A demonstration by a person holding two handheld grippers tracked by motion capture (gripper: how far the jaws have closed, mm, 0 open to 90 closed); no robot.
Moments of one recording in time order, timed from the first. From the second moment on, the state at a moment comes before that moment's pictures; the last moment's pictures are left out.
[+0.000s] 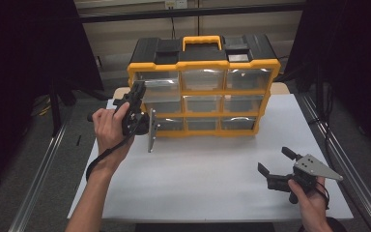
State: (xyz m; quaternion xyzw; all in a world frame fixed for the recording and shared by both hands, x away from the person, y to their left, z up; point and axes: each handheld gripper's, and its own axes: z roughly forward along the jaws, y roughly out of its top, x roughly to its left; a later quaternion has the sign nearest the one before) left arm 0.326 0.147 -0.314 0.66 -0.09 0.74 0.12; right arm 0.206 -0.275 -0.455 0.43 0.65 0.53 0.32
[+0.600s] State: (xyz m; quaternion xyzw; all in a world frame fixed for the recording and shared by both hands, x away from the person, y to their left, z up) left arm 0.316 0.149 -0.314 0.65 -0.09 0.74 0.12; right arm 0.206 -0.275 -0.454 0.43 0.65 0.53 0.32
